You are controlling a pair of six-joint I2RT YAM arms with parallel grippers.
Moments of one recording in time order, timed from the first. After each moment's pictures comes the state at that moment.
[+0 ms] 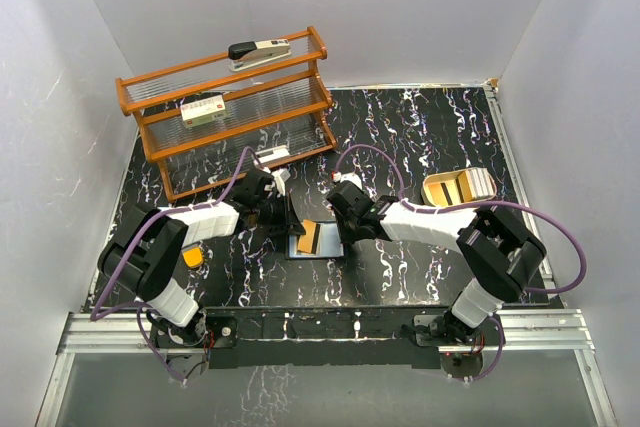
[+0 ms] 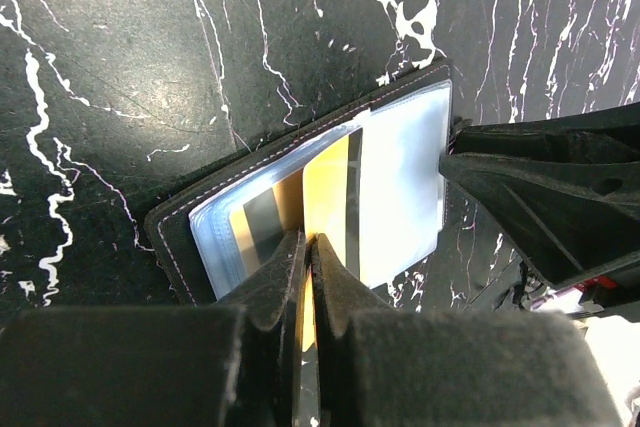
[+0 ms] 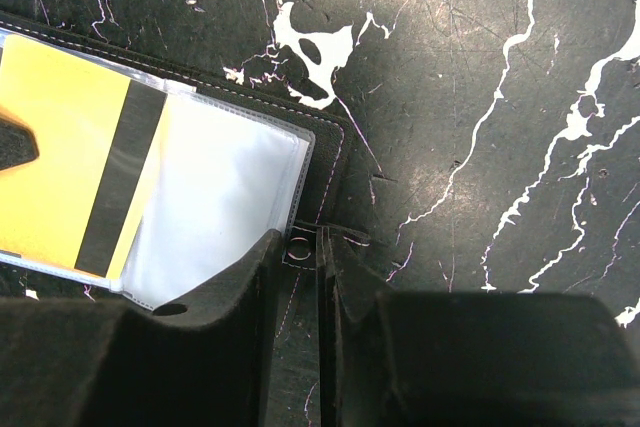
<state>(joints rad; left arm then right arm) -0.53 1.59 0.68 0.01 0.41 -0.62 0.83 1.60 0.88 -0.32 0.19 0.52</state>
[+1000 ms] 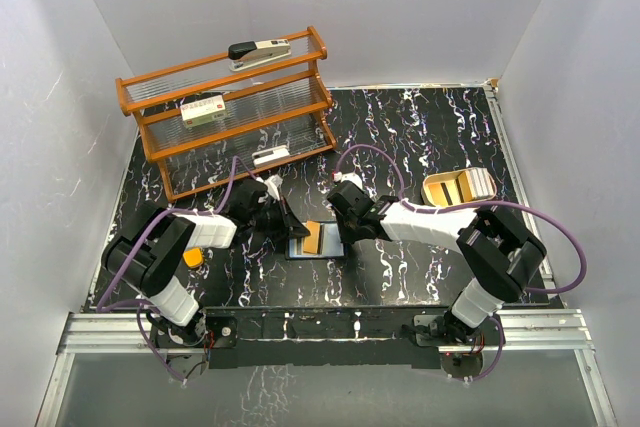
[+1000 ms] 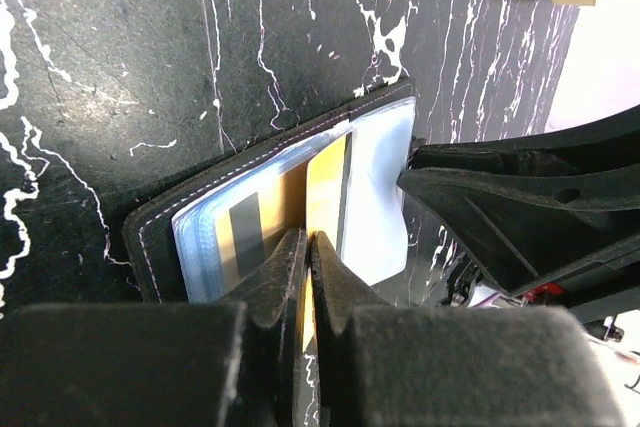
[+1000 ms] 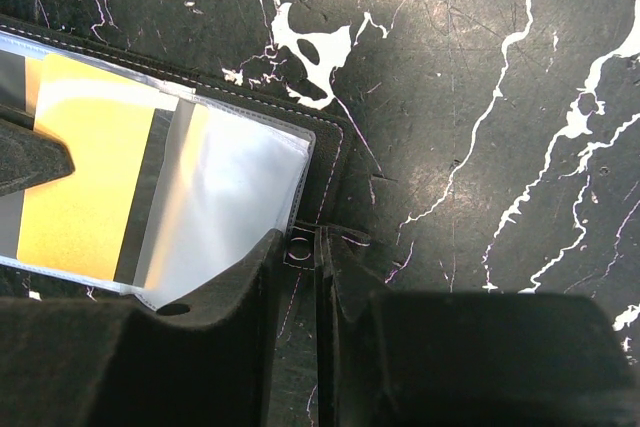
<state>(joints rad) -0.52 1.62 0.53 0.33 0.47 -0.85 0.83 1.60 0.88 -0.32 0.18 0.53</state>
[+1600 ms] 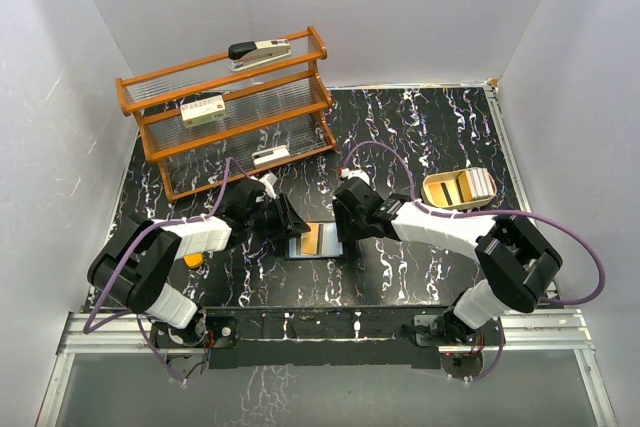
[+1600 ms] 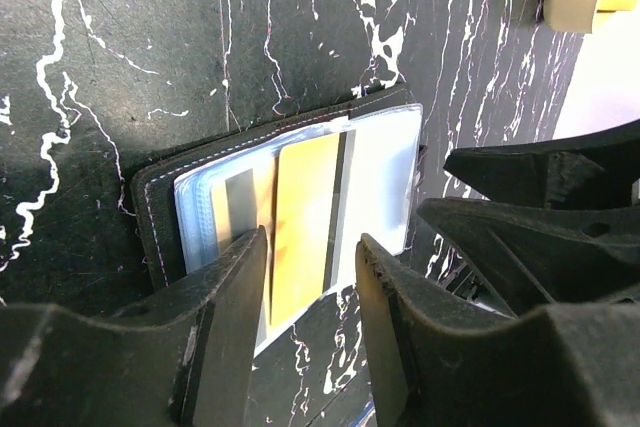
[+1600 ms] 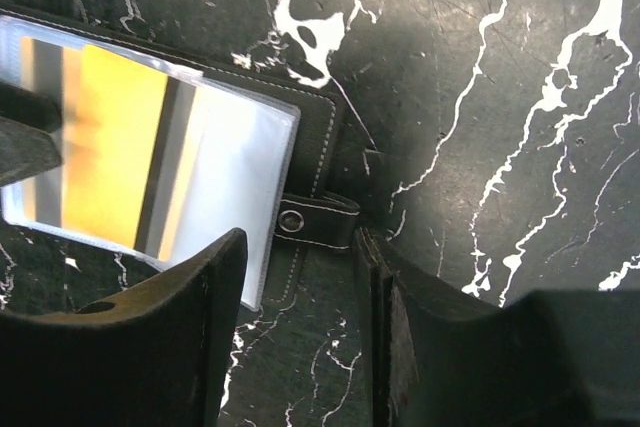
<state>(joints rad) -0.53 1.50 0.53 0.22 0.40 -0.88 0.82 1.51 0.87 -0.37 0.15 0.55</state>
